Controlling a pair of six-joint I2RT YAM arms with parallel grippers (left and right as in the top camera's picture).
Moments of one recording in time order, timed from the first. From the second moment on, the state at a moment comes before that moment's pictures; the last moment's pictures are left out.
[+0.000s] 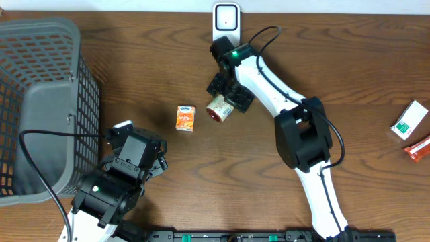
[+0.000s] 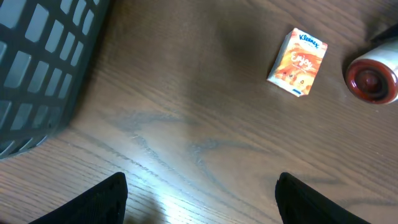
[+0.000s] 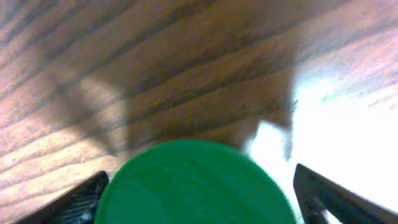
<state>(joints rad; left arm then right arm) -0.46 0.87 0.88 -1.13 -0.32 -0.77 0.51 2.43 2.07 -1.13 -0.10 1.09</state>
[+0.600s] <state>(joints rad) -0.46 0.87 0.88 -1.13 -0.32 -0.77 0.48 2.36 1.91 -0.98 -0.25 1.04</state>
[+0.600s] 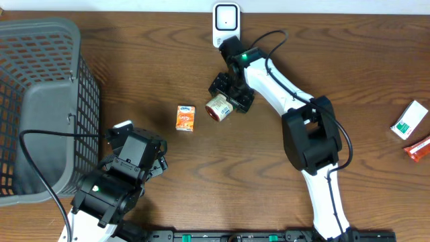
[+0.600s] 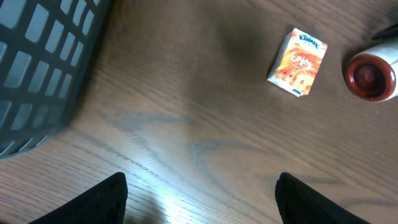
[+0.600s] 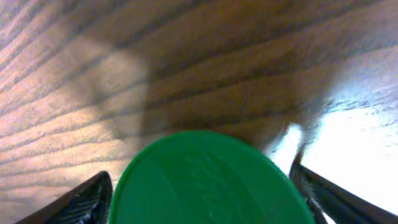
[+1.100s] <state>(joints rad) -0.46 0.87 0.88 -1.13 -0.32 -0.77 0.50 2.36 1.90 -0.94 -0.29 1.07</state>
